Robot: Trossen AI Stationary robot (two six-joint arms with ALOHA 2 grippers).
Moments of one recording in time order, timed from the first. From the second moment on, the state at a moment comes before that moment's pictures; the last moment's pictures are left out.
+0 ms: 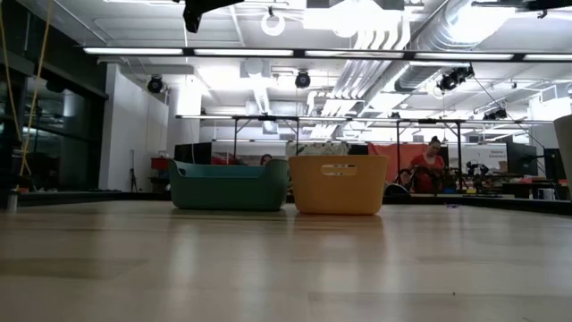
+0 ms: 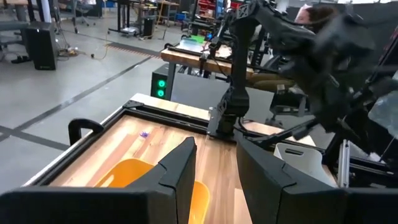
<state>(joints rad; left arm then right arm) 0.12 0.99 0.84 0.05 -0.04 -0.17 0.43 1.17 0.91 -0.30 -0.47 1.10</state>
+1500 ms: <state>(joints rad) 0.12 0.99 0.84 0.04 -0.04 -0.18 0.79 1.25 0.80 -0.74 -0.08 2.07</state>
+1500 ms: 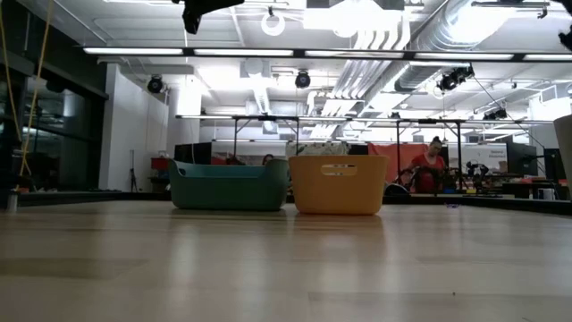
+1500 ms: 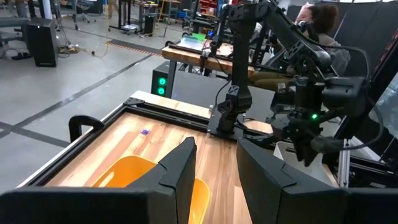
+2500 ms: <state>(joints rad) 0.12 0.99 0.84 0.03 0.03 -0.26 0.03 1.23 0.80 0.47 0.13 0.53</state>
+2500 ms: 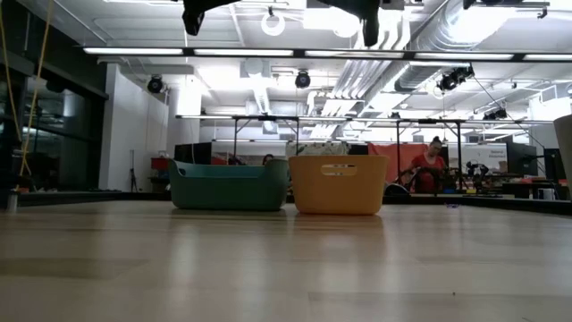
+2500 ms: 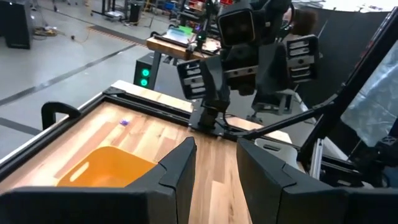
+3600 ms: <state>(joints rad) 0.12 0.99 0.84 0.10 0.15 -0.36 -0.03 1.28 0.80 0.64 0.04 0.31</state>
